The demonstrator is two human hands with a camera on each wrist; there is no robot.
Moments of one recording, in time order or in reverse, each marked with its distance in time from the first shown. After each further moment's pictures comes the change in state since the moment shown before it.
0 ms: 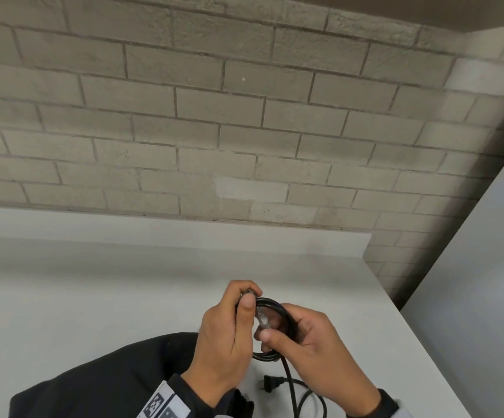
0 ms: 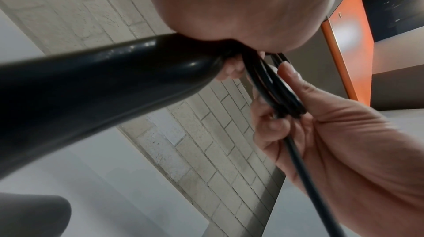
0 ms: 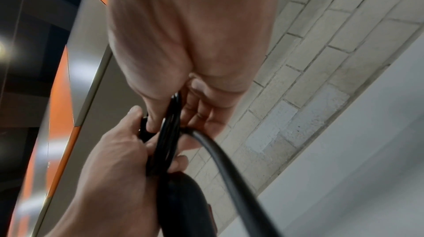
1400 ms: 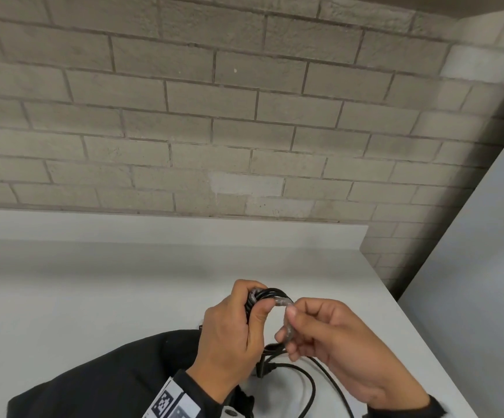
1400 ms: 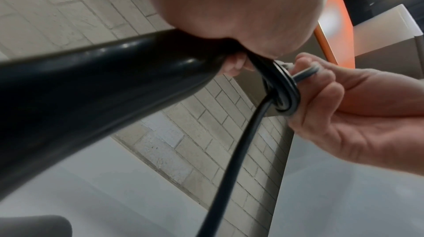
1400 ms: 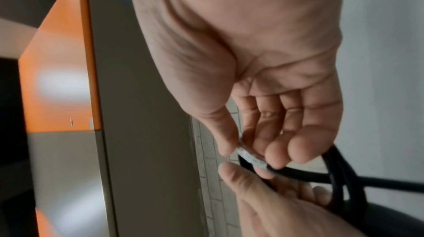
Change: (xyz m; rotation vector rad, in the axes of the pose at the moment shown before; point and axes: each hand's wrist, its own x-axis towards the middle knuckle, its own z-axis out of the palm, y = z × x) left_hand 0.002 0.000 0.008 0.193 -0.051 0.092; right_hand -0.009 -0.027 -0.020 0.380 0.007 0.360
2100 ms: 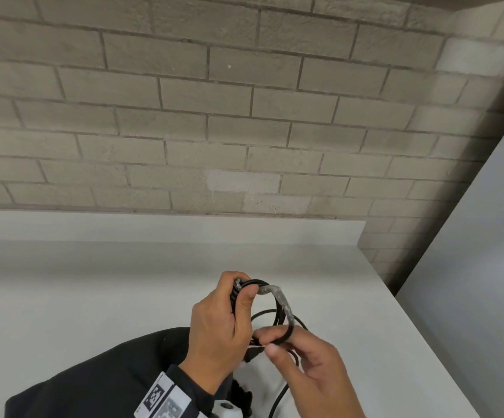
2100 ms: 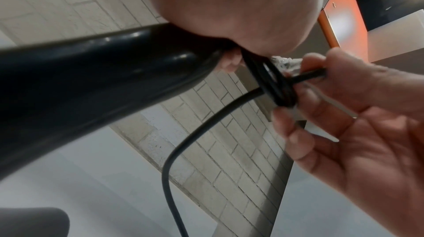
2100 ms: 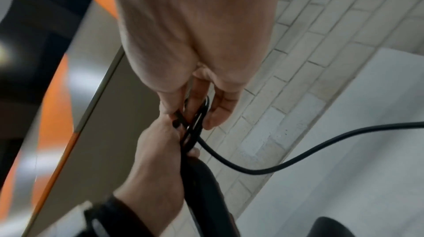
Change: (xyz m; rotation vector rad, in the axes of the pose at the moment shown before) left_hand 0.005 -0.001 -0.004 -0.007 0.087 -0.023; right_hand -0.010 0.064 0.020 -0.413 0.234 -0.470
